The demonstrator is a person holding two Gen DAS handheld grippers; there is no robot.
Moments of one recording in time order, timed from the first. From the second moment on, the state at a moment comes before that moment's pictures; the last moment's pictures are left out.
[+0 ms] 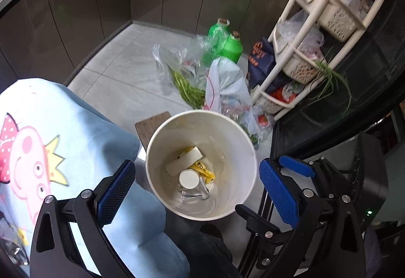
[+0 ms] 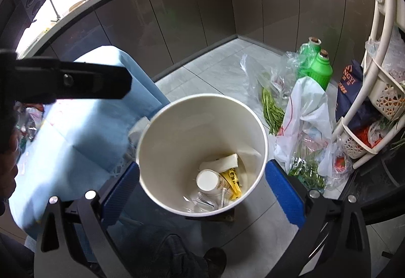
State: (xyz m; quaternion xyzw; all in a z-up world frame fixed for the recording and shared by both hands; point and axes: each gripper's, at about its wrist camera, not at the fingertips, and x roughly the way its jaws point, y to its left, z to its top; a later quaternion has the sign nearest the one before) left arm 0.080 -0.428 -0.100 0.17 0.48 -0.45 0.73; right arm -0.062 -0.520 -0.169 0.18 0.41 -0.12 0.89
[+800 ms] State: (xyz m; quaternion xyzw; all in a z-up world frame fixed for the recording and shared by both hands) left arm 0.068 -0.220 -0.006 0.08 0.43 -0.33 0.84; right arm -0.022 -0.387 -0.080 0.09 0.38 0.01 0.92
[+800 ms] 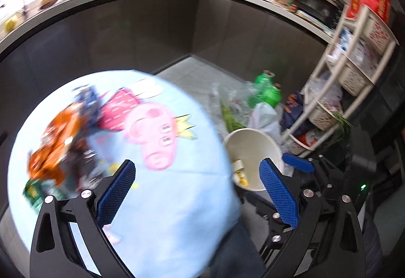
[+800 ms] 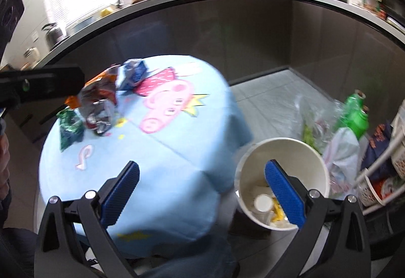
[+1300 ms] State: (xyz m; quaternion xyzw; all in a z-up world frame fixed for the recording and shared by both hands) left arm 0.099 0.003 -0.052 -0.04 0.49 -0.14 0.86; right arm 0.052 -0.261 -0.057 0.07 0.40 0.14 0.90
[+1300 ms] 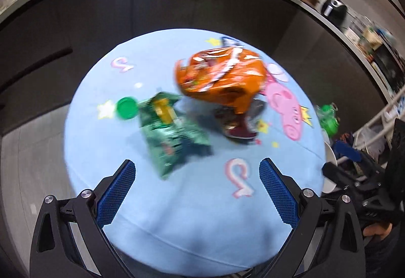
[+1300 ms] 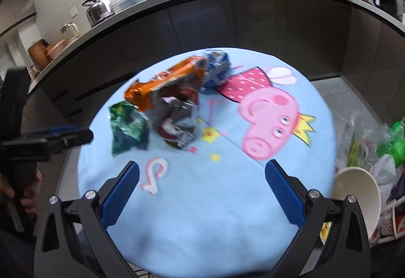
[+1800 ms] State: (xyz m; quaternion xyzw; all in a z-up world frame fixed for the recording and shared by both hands) left arm 0.107 0.049 -0.073 -0.07 0.50 -0.13 0.85; right arm 0.173 -0.208 -0.062 0.21 0.47 0.13 0.85
